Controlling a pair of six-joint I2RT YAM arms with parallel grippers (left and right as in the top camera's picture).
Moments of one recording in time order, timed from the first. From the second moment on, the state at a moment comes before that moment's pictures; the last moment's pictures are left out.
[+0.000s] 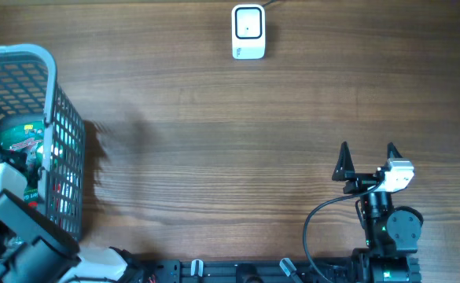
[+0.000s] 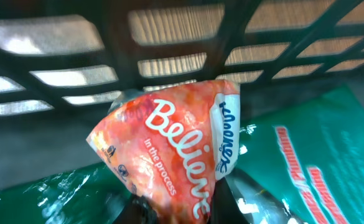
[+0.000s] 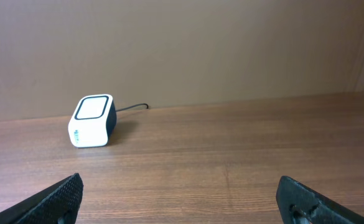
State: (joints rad) left arm 0.82 1.65 0.88 -0.20 -0.28 -0.60; right arm -0.01 0.02 0.01 0.00 -0.01 0.09
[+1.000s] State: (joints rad) left arm -0.73 1.76 0.94 -0.29 0.16 -0.49; right arm -0.01 0.02 0.01 0.00 -0.01 0.09
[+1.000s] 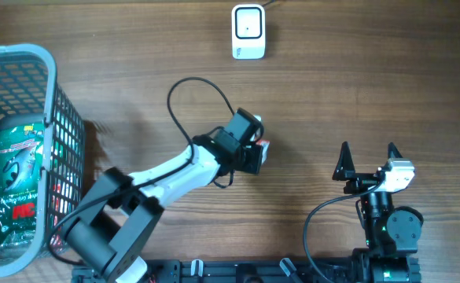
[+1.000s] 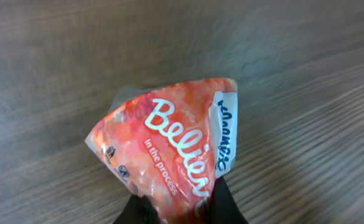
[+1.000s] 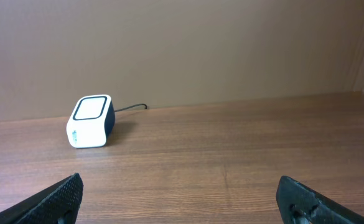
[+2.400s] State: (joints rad) left arm -0.73 1.84 1.13 -0.41 0.03 -0.81; right arm -0.01 0.02 0.01 0.00 -0.01 0.09
